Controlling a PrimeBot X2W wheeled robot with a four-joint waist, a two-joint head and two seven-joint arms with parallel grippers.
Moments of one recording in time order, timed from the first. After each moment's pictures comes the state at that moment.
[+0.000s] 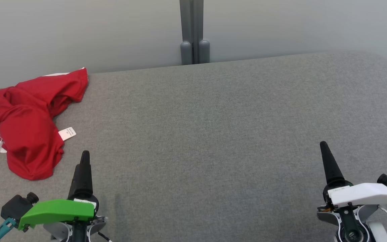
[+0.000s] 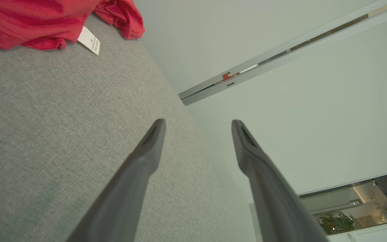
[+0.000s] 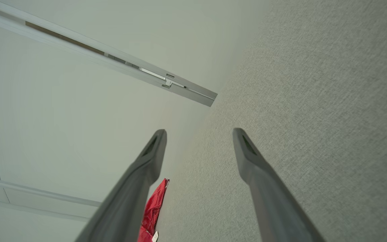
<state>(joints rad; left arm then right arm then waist) -0.06 0.04 0.00 0.17 -1.18 -0.06 -0.03 -0.05 -0.04 -0.05 0.19 1.15 0.13 -0.03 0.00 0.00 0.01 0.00</state>
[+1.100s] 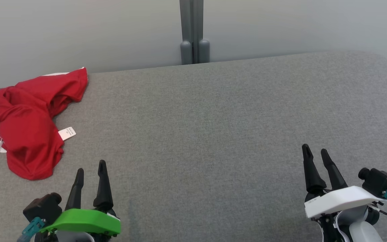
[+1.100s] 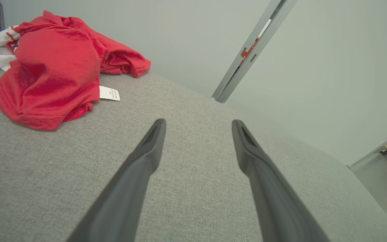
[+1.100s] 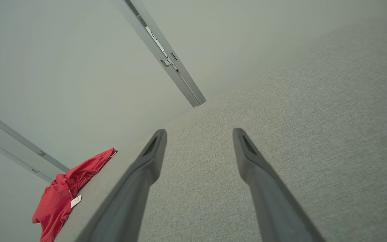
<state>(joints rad) 0.00 0.04 -0.07 0.14 -0.59 -0.01 -0.13 -0.03 -0.04 0.02 0.16 0.61 0.13 -0.13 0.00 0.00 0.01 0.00</state>
